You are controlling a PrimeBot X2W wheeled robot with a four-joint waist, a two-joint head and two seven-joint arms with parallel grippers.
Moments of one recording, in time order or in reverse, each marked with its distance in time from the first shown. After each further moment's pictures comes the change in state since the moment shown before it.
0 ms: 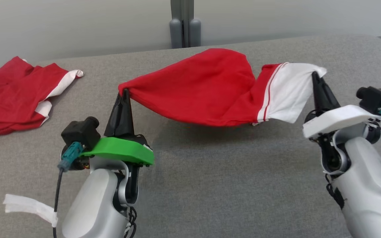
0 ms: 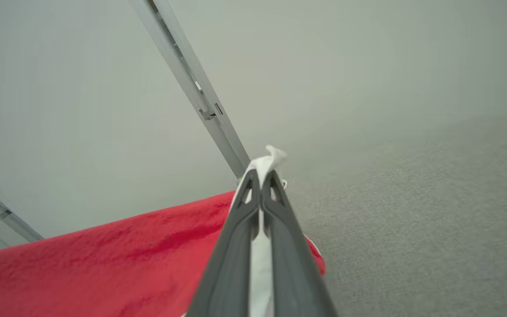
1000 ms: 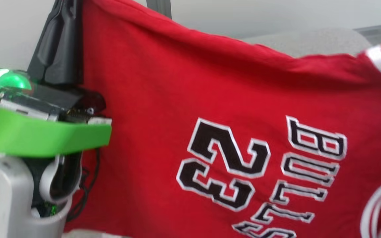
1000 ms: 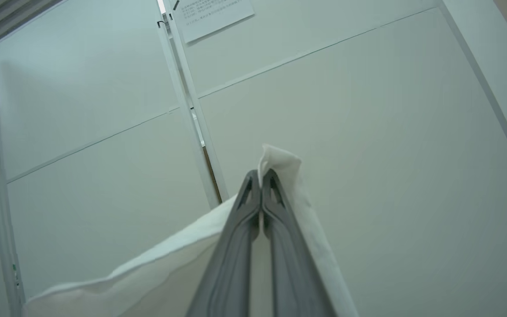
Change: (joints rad) left arm -0.121 0.217 0.070 -0.853 -0.027 0.049 0.421; right arm 0.208 0.081 -0.473 -1.252 0.071 -0.001 0.498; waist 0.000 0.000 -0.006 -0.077
